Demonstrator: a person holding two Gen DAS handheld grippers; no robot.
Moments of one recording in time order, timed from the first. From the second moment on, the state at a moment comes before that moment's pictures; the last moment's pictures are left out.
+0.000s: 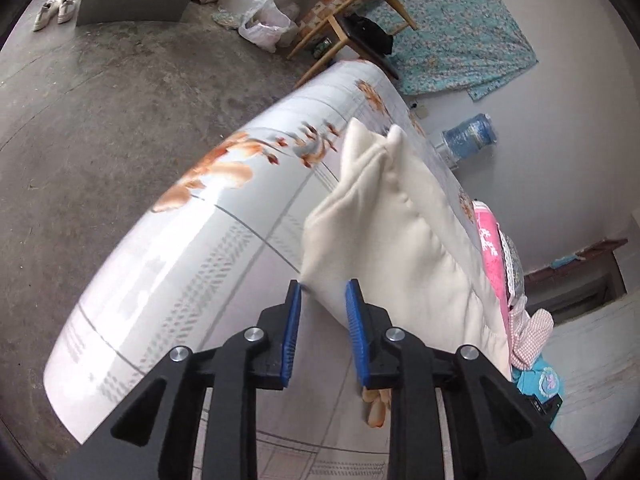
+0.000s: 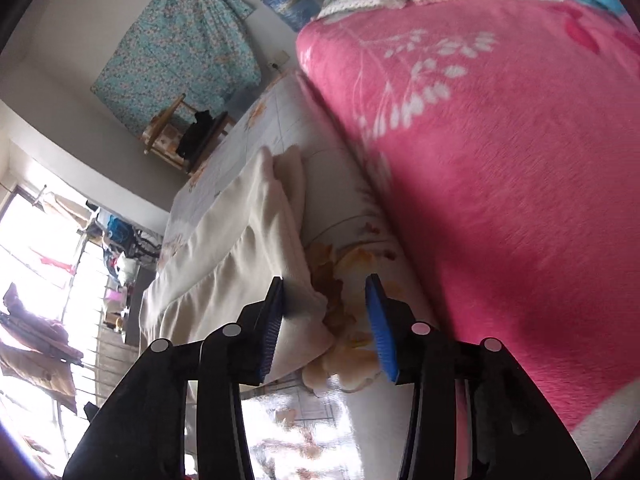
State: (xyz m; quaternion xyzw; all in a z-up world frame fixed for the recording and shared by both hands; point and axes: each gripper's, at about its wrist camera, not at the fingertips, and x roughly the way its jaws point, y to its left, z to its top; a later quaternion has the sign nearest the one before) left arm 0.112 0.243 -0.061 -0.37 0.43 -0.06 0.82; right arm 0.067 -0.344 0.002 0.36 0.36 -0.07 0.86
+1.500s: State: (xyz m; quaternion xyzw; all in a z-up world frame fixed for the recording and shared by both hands) left arm 0.013 0.057 0.008 -0.01 0.39 -0.07 0.92; right arm -0.007 -0.116 0.040 -0.03 0.36 -0.08 0.93
